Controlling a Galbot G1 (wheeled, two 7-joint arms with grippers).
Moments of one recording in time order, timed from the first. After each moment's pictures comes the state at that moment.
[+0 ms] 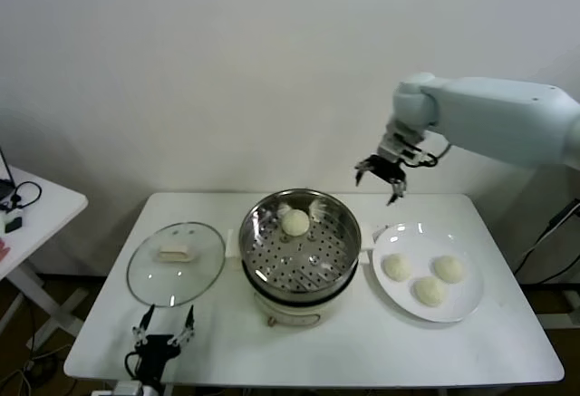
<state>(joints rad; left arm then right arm) 1.63 -1.53 -0.72 -1.81 -0.04 -0.09 0.12 0.88 0.94 -1.81 1.25 0.42 0.17 -0.98</state>
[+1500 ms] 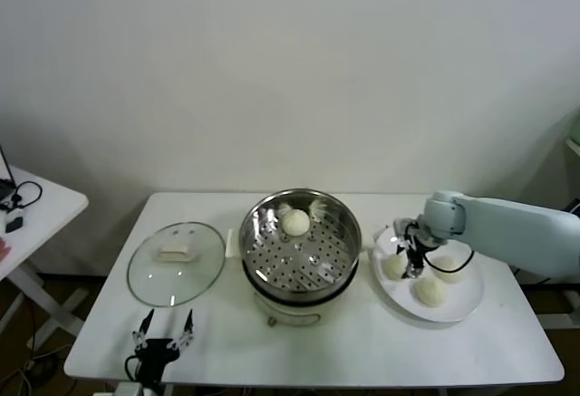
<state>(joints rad) 1.62 -1.52 -0.72 -1.77 -0.04 -0.10 0.12 0.38 0.79 -1.52 1.24 0.42 -0.37 -0.75</state>
